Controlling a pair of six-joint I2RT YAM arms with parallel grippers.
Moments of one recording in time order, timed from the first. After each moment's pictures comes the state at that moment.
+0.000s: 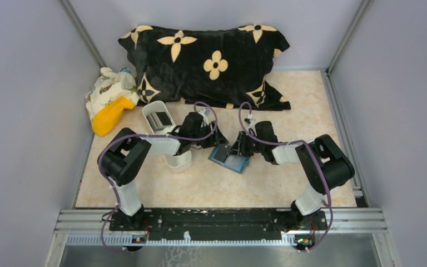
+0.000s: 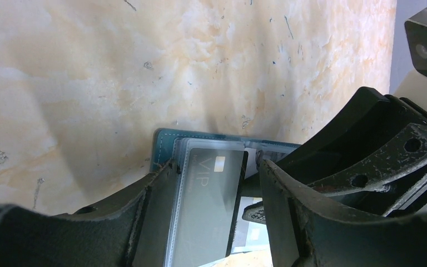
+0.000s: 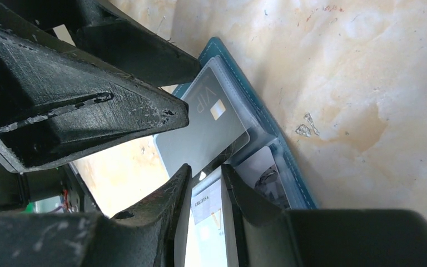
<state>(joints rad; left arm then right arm) -0.66 1.84 0.89 0.34 0.27 -0.78 0.45 1.64 0.58 0.40 -0.52 0.60</state>
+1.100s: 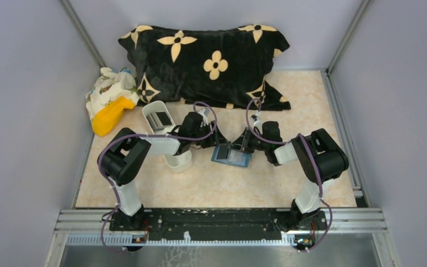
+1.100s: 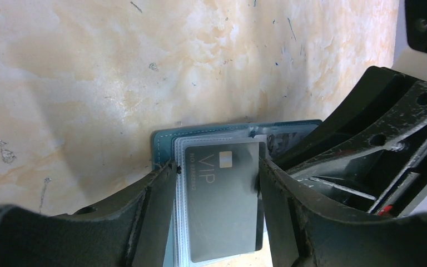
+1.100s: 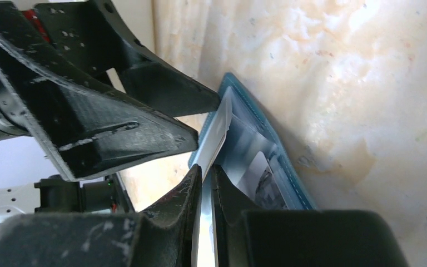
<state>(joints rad) -0.65 1.84 0.89 0.34 0.27 -0.78 0.37 1.74 0.52 0.72 -0.64 0.79</state>
